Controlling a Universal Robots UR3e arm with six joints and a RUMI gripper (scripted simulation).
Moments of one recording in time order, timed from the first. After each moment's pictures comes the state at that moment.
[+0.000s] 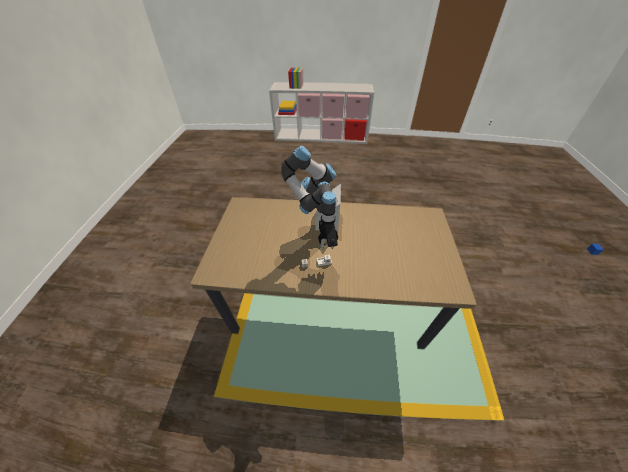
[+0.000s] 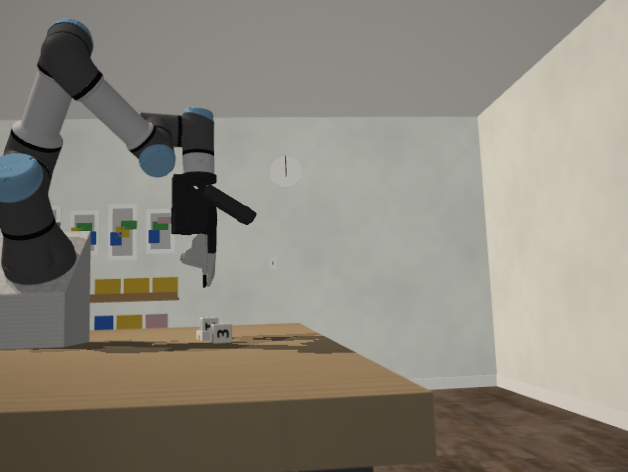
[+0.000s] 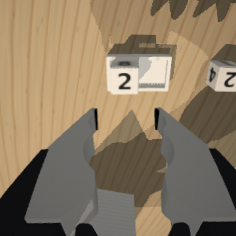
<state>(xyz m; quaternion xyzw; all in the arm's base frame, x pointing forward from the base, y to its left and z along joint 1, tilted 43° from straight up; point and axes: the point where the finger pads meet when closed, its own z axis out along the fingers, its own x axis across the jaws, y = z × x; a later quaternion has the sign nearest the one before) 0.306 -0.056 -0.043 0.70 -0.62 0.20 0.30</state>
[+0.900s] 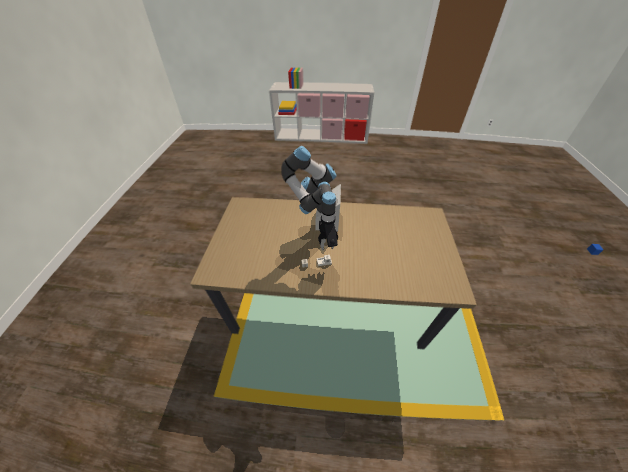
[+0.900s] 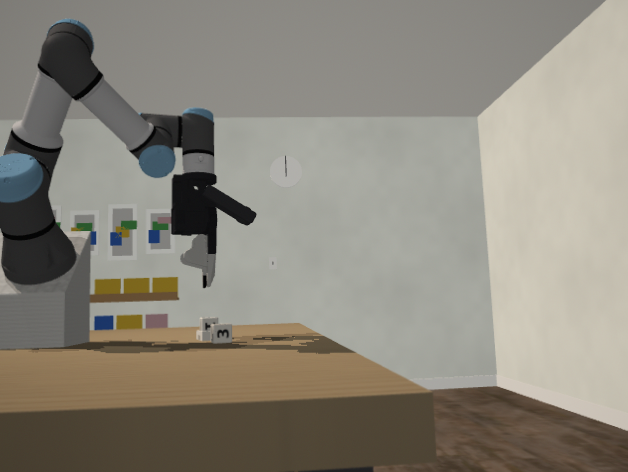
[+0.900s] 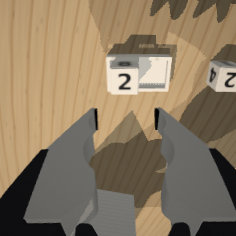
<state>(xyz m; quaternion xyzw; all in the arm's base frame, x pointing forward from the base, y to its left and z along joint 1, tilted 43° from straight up) 0.306 -0.057 -0.044 0.70 -0.62 0.20 0.30</state>
